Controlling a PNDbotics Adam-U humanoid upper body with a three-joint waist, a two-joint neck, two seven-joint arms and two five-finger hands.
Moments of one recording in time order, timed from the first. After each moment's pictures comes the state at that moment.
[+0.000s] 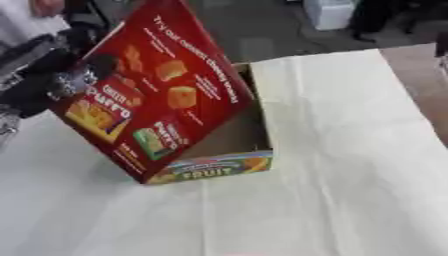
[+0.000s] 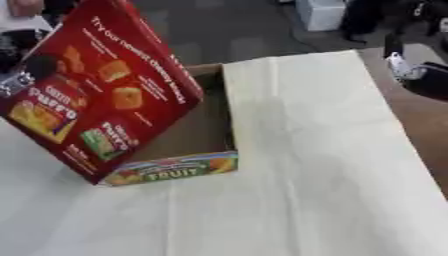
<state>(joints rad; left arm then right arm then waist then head) -0.59 0.76 -0.17 -1.74 0.42 0.06 -0.25 -0.48 -0.81 -0.05 -1.79 0.70 -0.22 0.12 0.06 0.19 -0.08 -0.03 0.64</state>
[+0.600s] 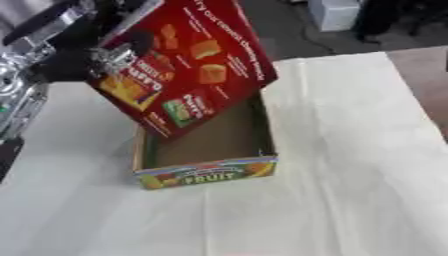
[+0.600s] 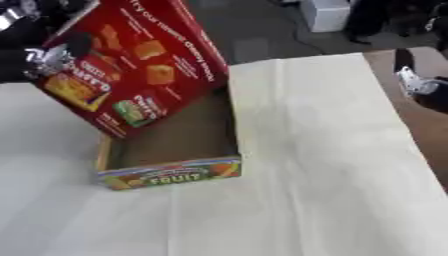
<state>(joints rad) -0.73 0.69 -0.16 -1.69 0.10 0.00 -0.25 -0.48 -0.81 -0.05 -1.78 0.68 -0.23 0.13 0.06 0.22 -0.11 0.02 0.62</state>
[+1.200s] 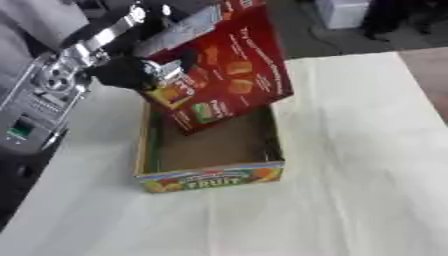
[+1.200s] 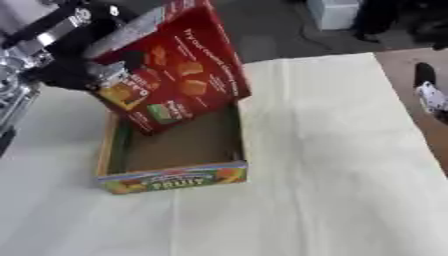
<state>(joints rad) -0.77 0.64 -0.17 -1.64 -0.10 -0.05 -0.27 -0.50 -0.80 -0.04 -1.78 0.67 -0.24 0.13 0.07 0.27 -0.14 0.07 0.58</state>
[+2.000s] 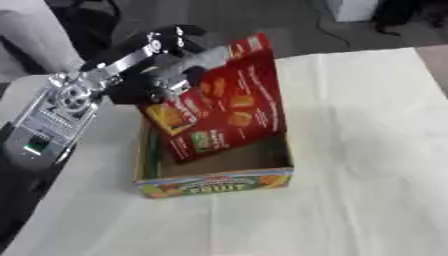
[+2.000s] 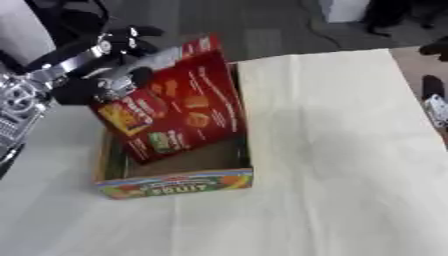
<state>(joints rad) -0.76 0.66 -0.18 -1.64 -0.23 -0.09 -0.32 -0.52 -0.80 -0.03 -1.79 0.65 -0.25 0.14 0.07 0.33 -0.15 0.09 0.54</state>
